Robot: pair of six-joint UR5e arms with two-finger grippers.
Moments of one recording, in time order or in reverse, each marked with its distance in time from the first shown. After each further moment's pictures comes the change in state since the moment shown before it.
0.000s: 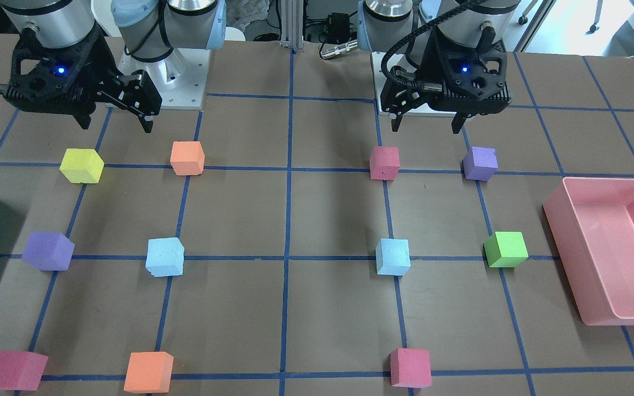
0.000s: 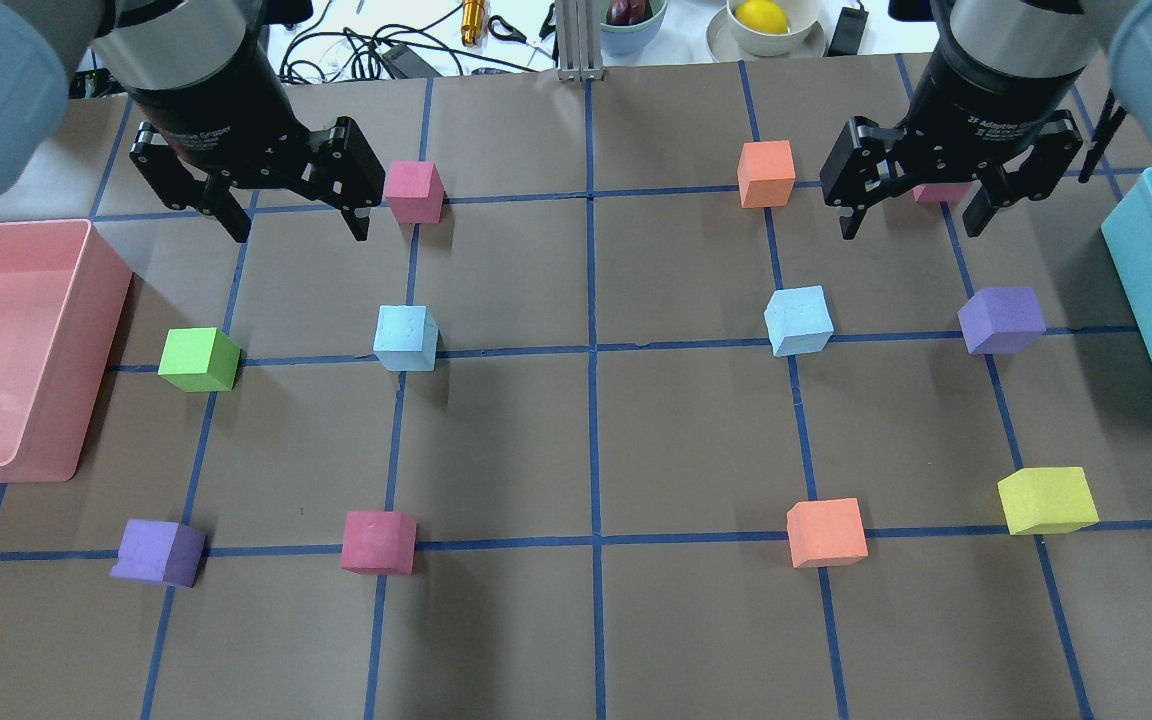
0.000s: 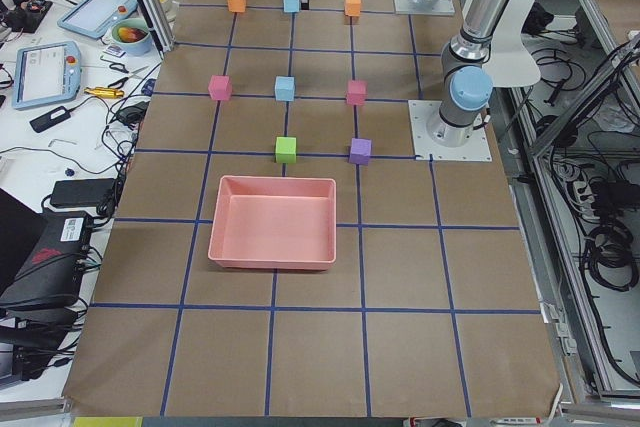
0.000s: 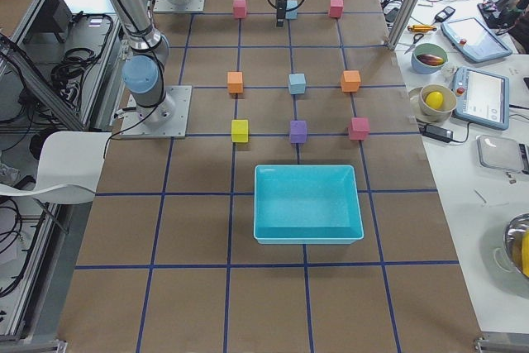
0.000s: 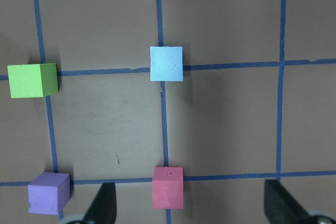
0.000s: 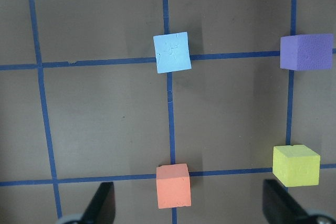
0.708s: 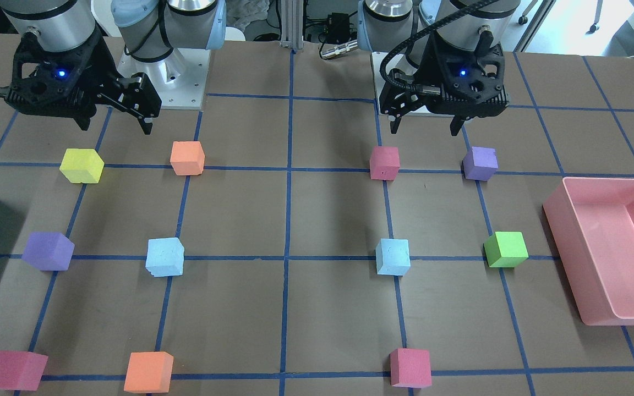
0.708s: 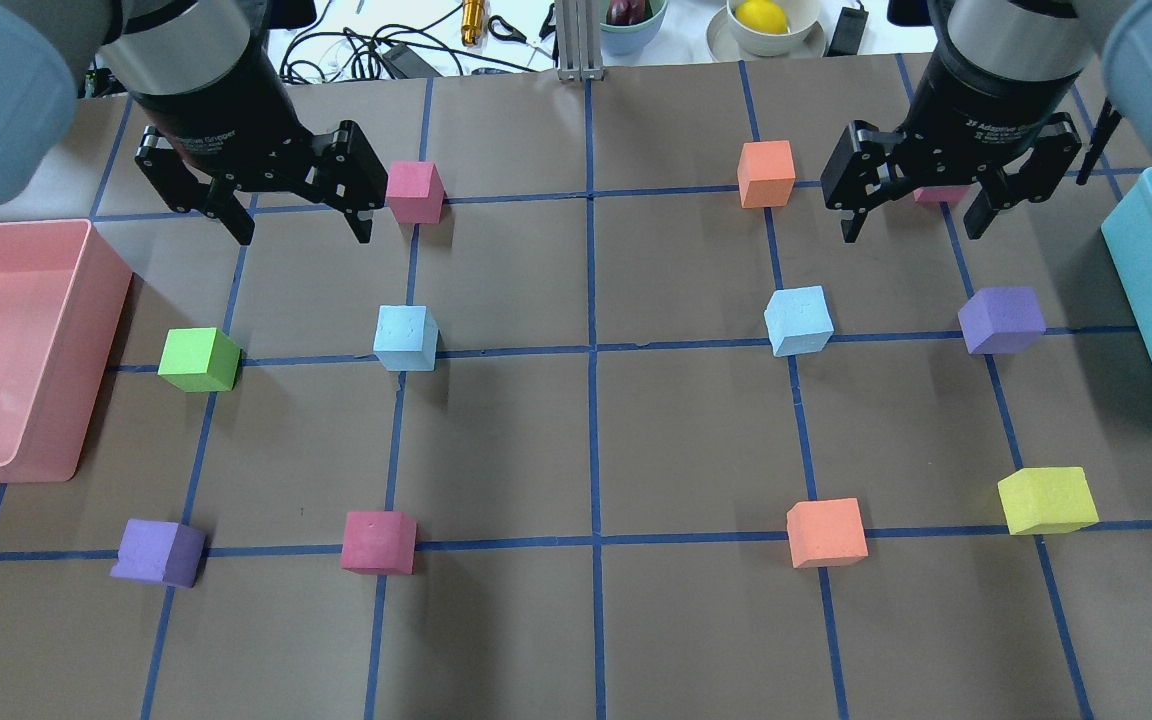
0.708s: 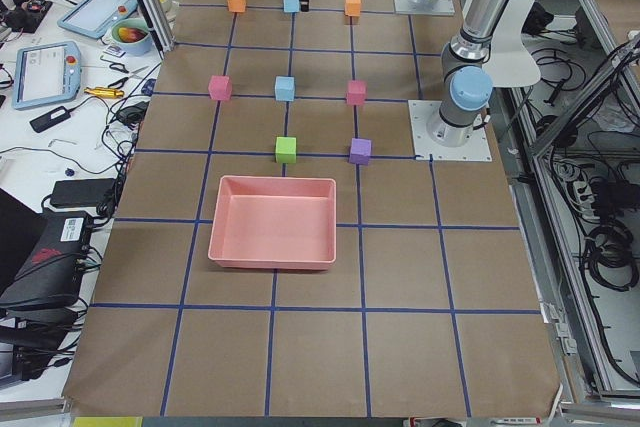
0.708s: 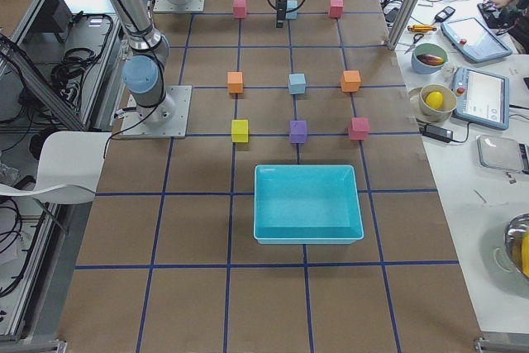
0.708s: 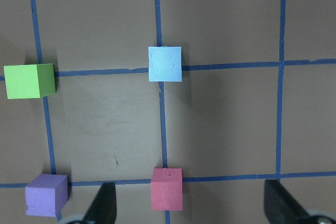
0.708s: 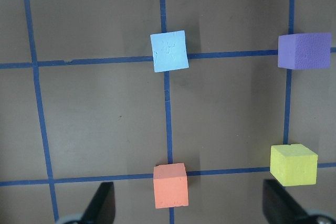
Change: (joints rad) left arm 0.000 0.000 -0.007 0.007 -0.002 0.001; right arm 0.001 0.004 0.003 -0.001 -0.009 0.001
